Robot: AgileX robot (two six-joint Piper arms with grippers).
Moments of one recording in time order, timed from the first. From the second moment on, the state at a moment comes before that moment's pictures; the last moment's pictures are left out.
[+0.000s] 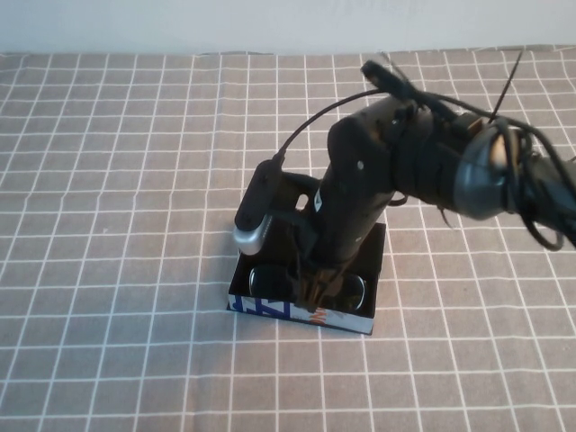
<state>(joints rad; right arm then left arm) 0.71 1.97 -1.61 0.08 0.95 -0.58 -0.05 -0.02 0.02 0.04 0.37 0.08</state>
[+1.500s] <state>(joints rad) 0.72 1.98 -1.69 0.05 0.97 -0.56 -0.05 -0.02 0.02 0.04 0.37 0.08</state>
